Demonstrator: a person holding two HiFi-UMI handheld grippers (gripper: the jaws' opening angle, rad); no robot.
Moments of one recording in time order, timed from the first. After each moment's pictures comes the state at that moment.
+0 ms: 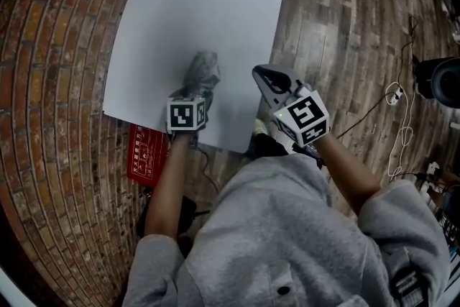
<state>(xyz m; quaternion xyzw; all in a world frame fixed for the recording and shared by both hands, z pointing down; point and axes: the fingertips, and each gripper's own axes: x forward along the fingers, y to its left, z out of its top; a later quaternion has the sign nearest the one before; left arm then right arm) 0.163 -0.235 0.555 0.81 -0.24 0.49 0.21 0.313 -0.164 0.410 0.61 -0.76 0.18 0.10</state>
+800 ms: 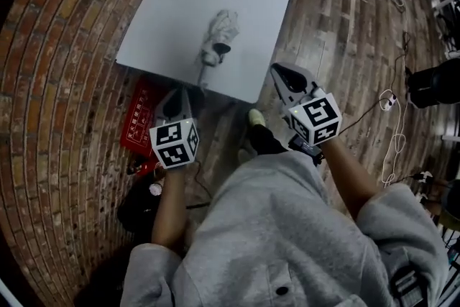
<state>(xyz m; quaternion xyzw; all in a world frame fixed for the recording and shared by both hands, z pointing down) -0.007 -0.116 0.398 0.87 -0.40 0.25 0.12 0.201 -0.025 0.365 0.64 -0.75 0.13 0.11</state>
